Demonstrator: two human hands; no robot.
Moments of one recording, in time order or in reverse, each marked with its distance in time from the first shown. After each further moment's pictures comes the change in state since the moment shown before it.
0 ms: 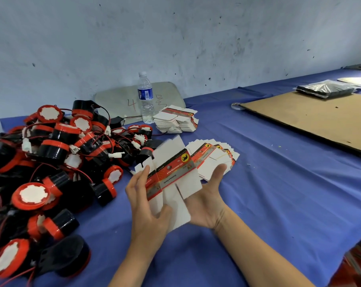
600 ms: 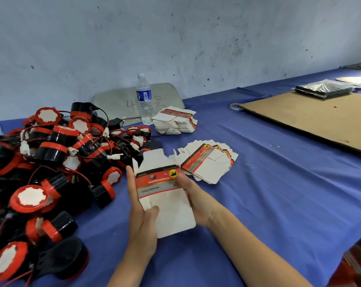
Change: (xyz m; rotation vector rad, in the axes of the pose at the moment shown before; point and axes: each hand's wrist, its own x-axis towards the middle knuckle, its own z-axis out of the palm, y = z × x) left_hand -0.002 -0.007 -0.003 -0.348 -0.019 -0.039; right_hand 0.012 0.004 -0.006 -0.130 0.318 0.021
